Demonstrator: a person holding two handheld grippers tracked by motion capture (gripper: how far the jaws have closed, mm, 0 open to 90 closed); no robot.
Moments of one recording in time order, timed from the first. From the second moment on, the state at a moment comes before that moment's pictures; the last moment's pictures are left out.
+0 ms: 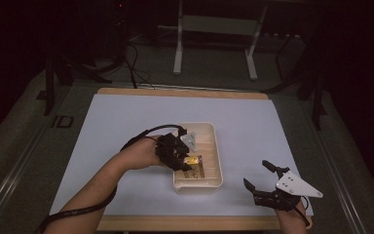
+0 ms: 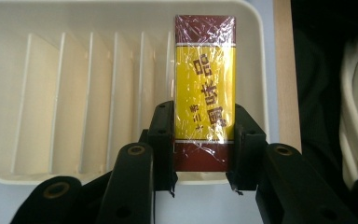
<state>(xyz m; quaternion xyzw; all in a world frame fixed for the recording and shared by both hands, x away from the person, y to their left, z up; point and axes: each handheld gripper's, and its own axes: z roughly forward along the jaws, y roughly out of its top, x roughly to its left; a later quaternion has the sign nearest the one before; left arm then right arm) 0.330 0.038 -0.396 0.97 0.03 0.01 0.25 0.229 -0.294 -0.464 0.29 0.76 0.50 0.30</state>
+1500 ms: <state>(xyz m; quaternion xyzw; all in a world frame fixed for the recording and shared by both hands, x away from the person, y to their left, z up) 0.335 0.031 -0.400 0.97 0.05 0.00 0.25 0.229 -0.294 -0.464 0.29 0.76 0.51 0.30</state>
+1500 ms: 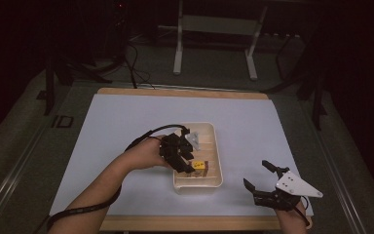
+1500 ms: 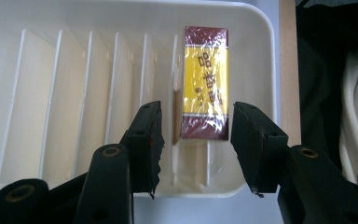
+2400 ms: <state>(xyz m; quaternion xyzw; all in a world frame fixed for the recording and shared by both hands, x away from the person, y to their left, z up) 0.312 0.101 -0.393 0.94 0.14 0.05 0.30 0.229 -0.292 -0.465 0.29 0.76 0.50 0.29</state>
